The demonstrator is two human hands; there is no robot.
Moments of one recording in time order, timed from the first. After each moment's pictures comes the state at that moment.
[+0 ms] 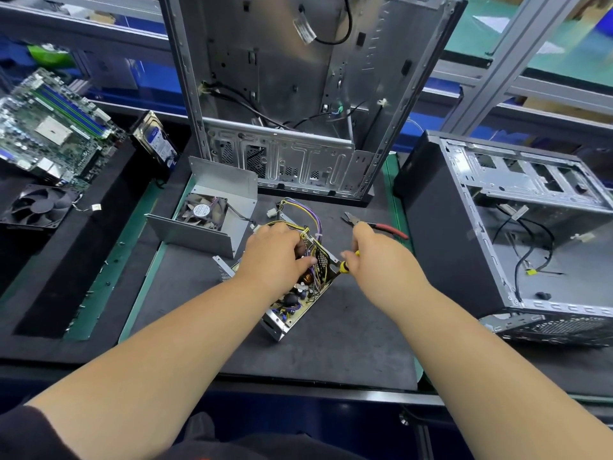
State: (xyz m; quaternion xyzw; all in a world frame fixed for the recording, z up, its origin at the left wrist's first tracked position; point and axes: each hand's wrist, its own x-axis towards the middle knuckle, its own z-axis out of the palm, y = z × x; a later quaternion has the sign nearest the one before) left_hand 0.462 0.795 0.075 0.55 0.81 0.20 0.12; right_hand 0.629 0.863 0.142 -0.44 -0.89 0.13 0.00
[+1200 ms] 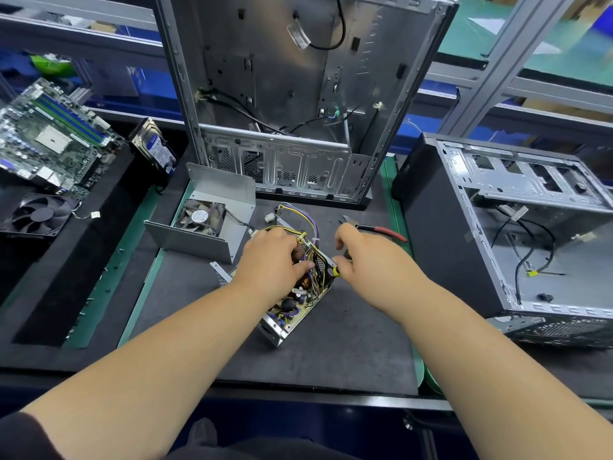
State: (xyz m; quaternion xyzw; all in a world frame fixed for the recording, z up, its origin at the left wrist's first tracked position) left_hand 0.464 0.794 0.070 0.55 0.80 0.21 0.12; right_hand 0.629 0.863 0.157 -0.36 -0.92 0.14 -0.01
